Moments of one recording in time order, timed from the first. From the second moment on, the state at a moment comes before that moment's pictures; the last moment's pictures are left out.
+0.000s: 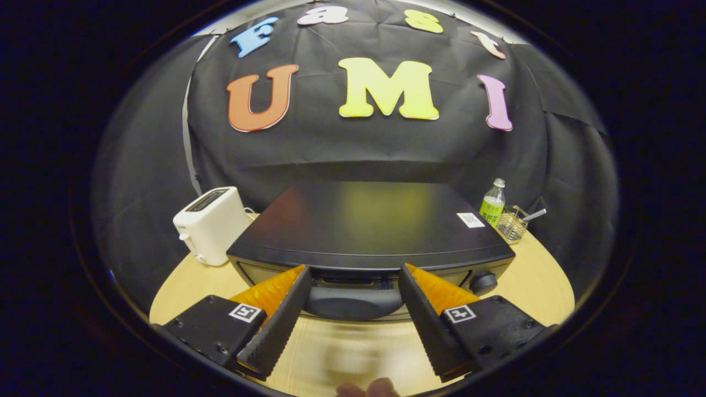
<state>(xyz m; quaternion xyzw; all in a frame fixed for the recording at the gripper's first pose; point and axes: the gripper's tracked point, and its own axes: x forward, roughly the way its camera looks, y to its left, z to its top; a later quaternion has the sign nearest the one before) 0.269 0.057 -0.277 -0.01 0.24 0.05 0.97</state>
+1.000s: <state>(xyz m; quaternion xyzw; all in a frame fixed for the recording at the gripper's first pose) 0.152 0.048 -0.356 -0.04 0.36 0.06 0.93</state>
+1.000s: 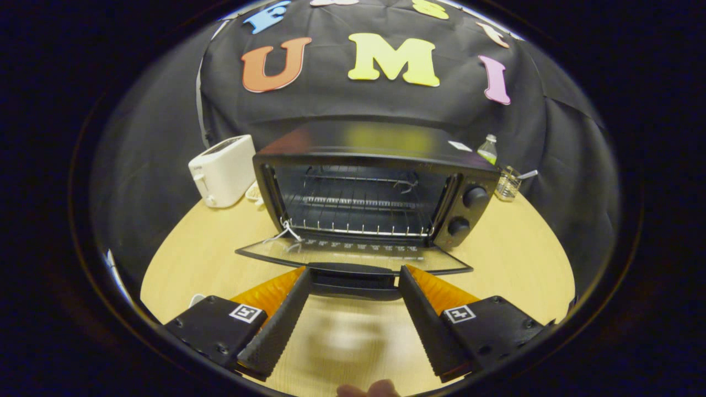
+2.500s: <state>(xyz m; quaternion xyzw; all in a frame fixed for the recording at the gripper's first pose) 0.009 0.156 -0.315 0.08 0.49 0.26 0.83</state>
